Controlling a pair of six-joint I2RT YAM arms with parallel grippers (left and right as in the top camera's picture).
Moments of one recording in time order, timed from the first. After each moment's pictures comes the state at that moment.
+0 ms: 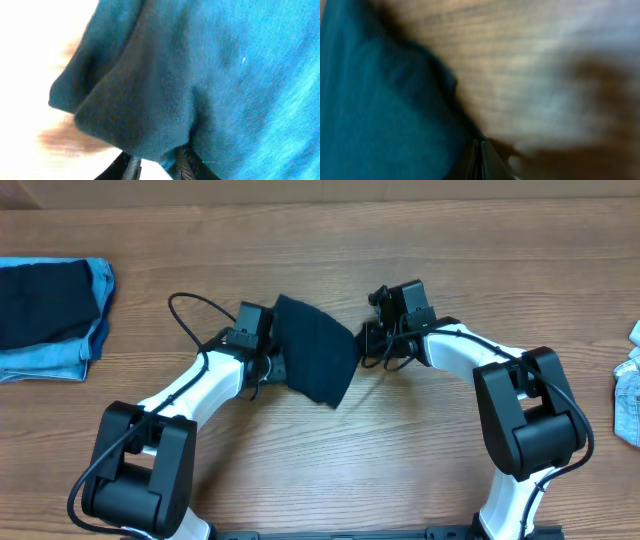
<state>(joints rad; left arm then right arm) -0.30 1.76 0.96 -0.40 0.06 -0.44 0.31 2.00 1.13 -0.22 -0.46 0.34</state>
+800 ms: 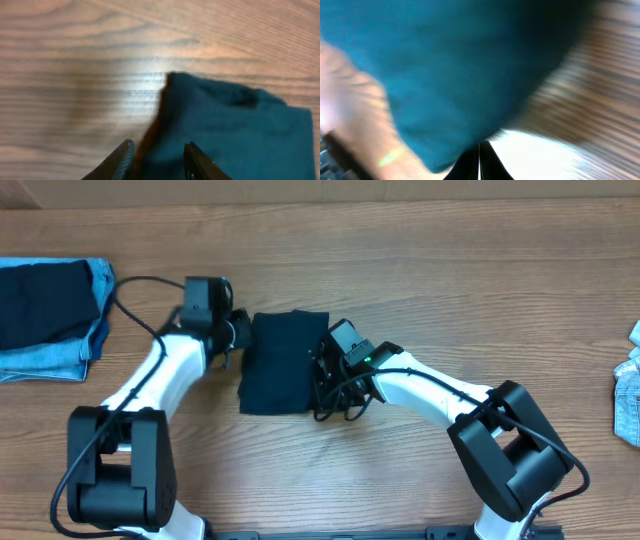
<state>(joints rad) -0.08 1.76 1.10 -0.38 0.13 -0.39 0.65 1.90 1.13 -0.52 -0.43 0.49</state>
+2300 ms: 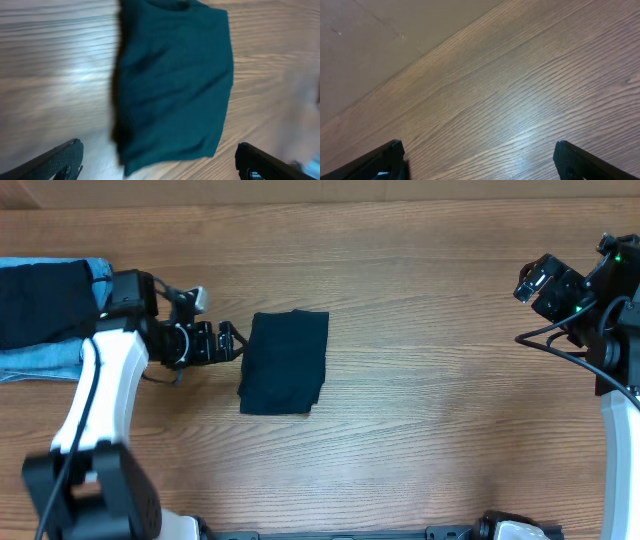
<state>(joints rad) 0.14 1.68 1.22 -0.89 0.61 0.07 -0.20 1.29 1.43 -0.89 -0.11 0.41</state>
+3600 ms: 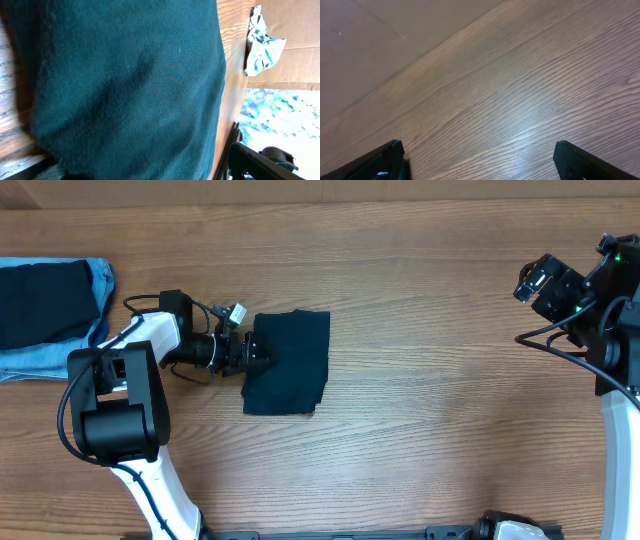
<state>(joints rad) 0.10 2.11 1.25 -0.80 0.99 0.24 -0.20 1.29 1.43 -0.89 -0.11 0.41</state>
